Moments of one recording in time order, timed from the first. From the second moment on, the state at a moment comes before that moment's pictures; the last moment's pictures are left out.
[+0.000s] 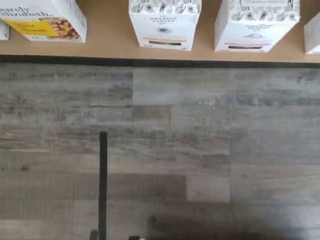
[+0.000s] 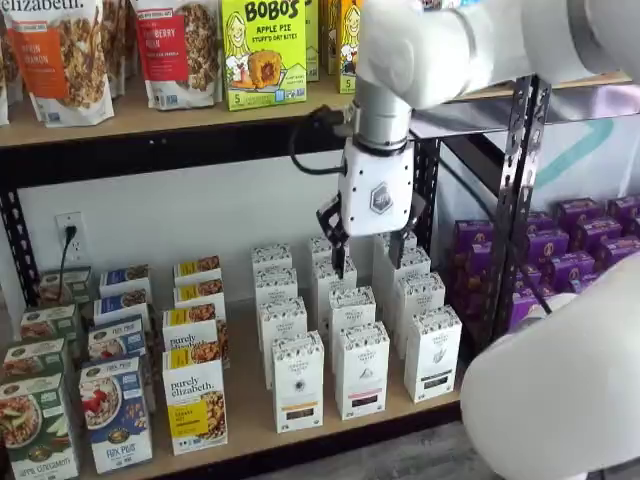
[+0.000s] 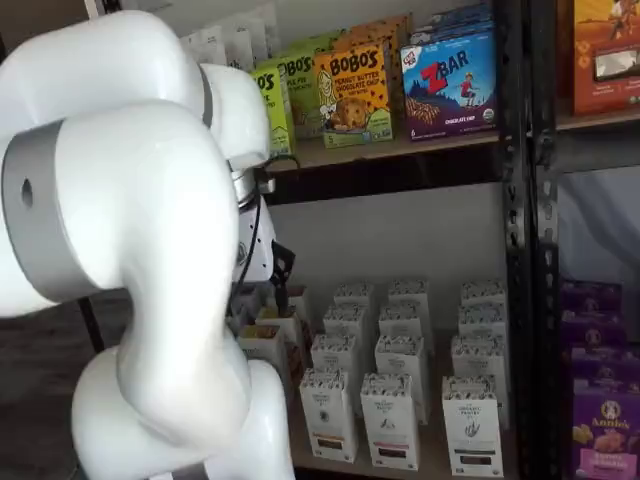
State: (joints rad) arm 0.35 -0.66 -0.50 0.00 1.09 0.36
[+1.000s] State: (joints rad) arm 0.30 -0.14 -0.53 0.01 0.63 0.30
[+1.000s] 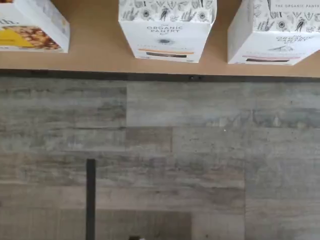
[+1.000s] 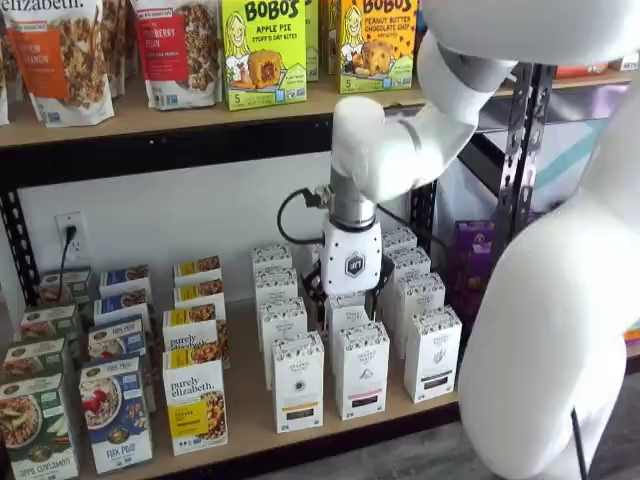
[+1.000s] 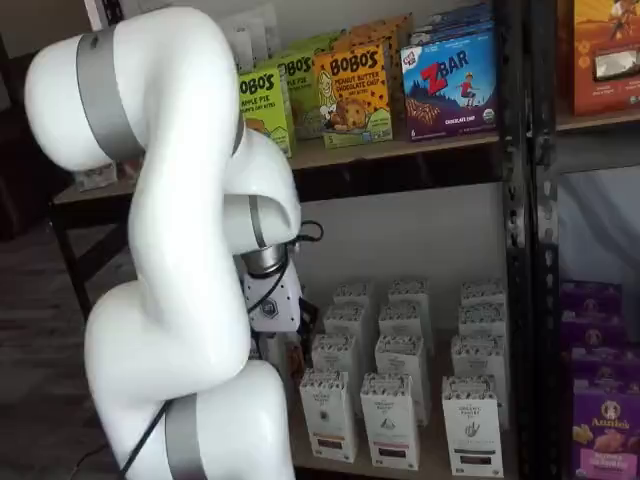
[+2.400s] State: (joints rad) arm 0.22 0.55 -0.92 0.05 0.34 0.17
